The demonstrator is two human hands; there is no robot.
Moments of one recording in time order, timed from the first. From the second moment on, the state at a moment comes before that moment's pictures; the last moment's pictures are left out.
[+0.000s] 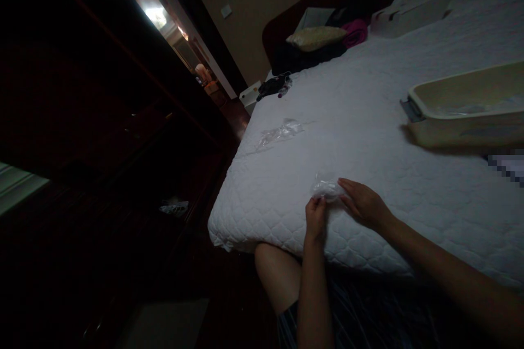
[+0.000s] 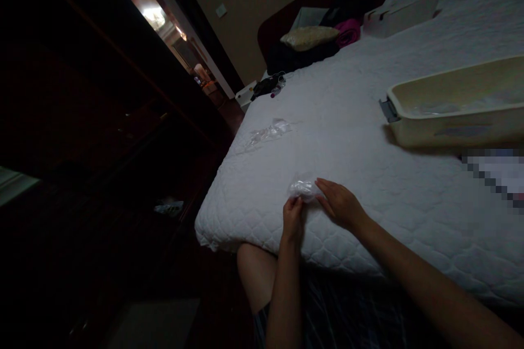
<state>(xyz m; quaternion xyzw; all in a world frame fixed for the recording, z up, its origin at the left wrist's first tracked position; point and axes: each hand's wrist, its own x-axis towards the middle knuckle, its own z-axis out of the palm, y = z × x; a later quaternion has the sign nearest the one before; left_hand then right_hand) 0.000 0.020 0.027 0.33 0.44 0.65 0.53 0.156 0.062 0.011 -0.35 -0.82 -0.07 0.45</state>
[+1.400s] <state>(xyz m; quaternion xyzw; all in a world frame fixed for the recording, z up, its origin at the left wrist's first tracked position) -0.014 0.011 0.053 0.15 0.30 0.72 0.61 0.161 0.061 0.013 -0.45 -0.72 -0.07 0.52</state>
